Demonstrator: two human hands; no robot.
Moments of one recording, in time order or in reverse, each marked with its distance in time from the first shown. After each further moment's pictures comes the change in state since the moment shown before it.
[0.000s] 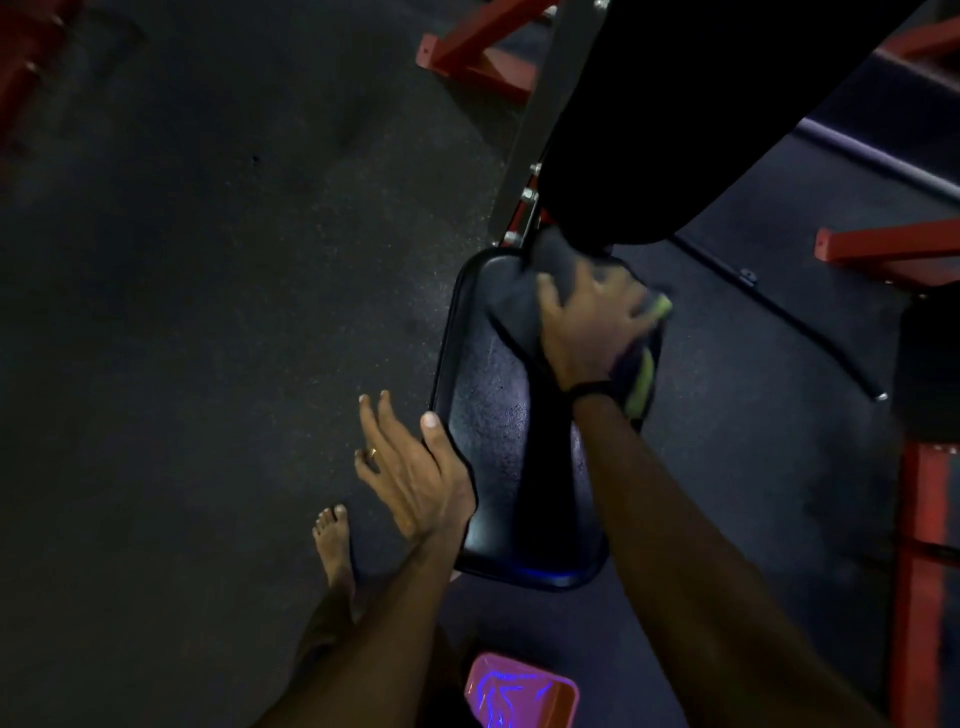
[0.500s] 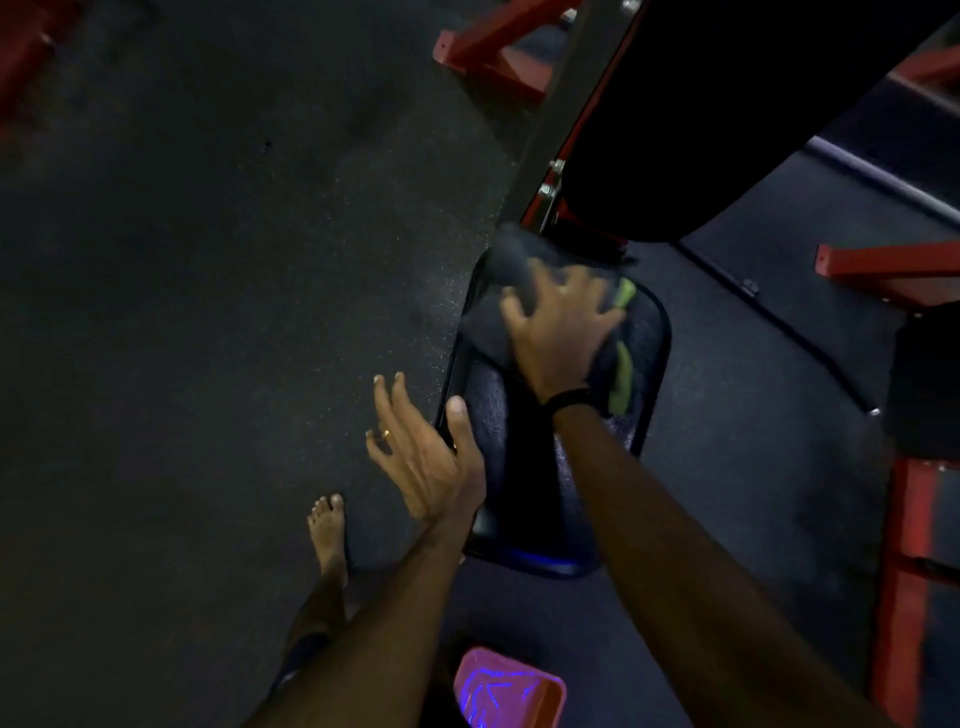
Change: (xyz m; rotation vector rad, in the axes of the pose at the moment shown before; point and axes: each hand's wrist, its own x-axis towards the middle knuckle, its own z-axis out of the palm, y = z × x) left_hand 0.001 -0.003 -0.002 -0.085 -0.006 0.036; right_hand -0.031 -0.025 0.000 0.041 -0.029 -0.218
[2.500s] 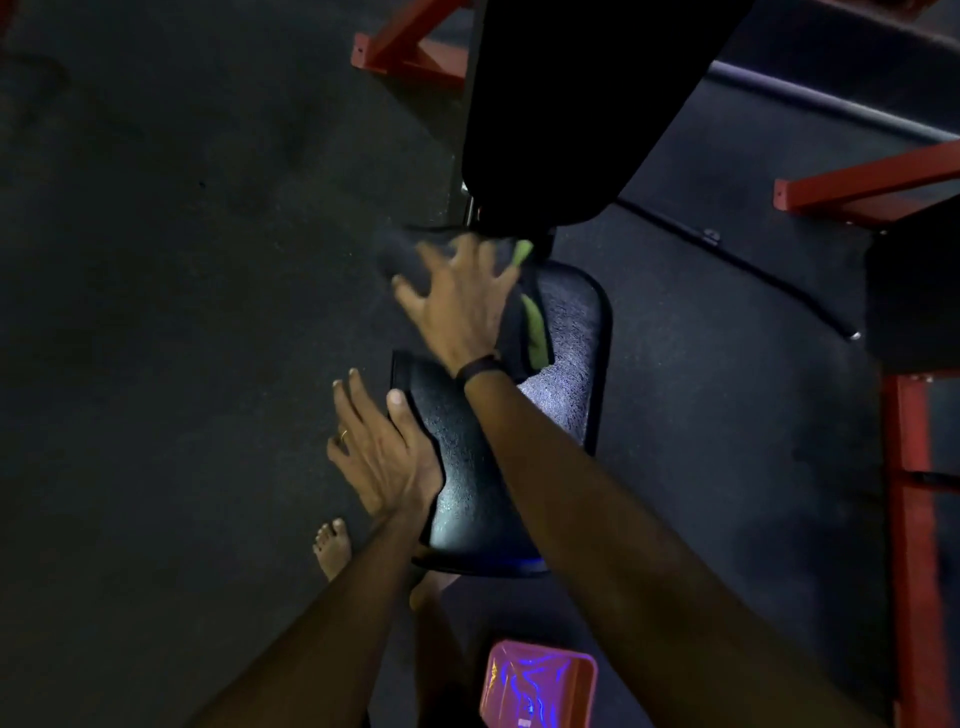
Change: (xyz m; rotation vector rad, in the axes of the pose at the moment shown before) left_hand 0.023 0.012 0.011 0.234 -0.106 0.046; right_hand 0.027 -0.034 0.000 -0.042 -0.032 -0.066
